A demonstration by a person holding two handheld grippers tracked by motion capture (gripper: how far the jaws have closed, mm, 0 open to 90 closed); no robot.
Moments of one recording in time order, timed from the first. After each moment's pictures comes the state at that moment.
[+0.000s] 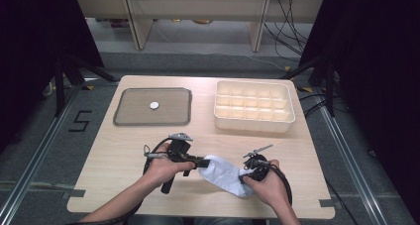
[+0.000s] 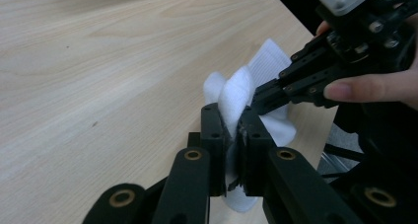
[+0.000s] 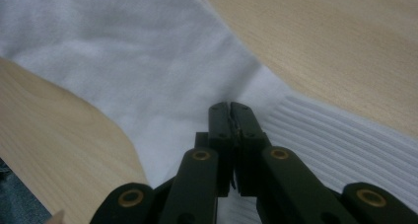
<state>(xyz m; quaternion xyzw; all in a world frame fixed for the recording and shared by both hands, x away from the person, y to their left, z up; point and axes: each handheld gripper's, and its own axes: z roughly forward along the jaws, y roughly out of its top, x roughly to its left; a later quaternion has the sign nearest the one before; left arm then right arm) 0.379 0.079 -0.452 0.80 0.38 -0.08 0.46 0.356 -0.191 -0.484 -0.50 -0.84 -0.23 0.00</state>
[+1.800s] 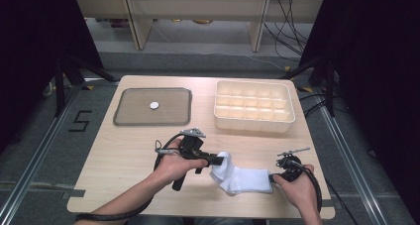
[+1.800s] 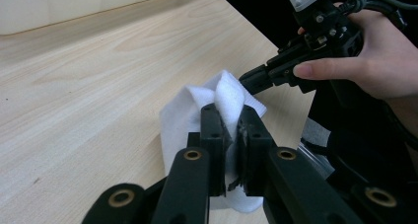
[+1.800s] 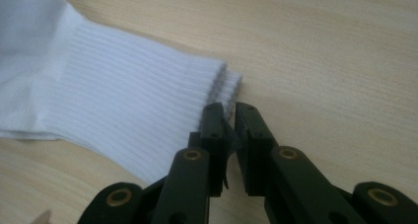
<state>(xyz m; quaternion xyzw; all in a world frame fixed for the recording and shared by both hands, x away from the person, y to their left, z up) 0.375 0.047 -0.427 0.80 0.35 -0.09 0.48 0.346 -0.276 -0.477 -0.58 -0.78 -0.21 -0.05</state>
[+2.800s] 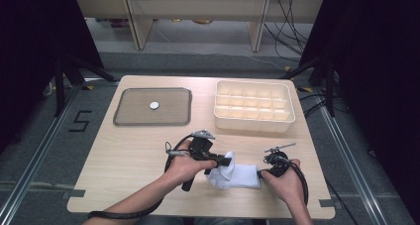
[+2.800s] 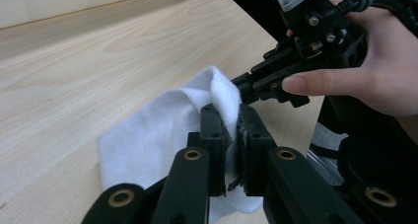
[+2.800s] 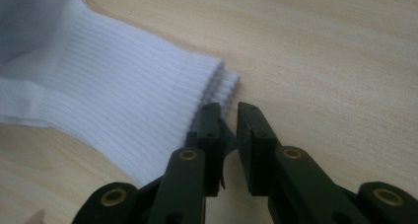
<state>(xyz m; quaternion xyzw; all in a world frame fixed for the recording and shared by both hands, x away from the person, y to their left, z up) 0.379 0.022 -0.439 0.80 0.35 -0.08 0.48 0.363 -0.245 -0.483 -0.57 -0.79 -0.22 -0.04</state>
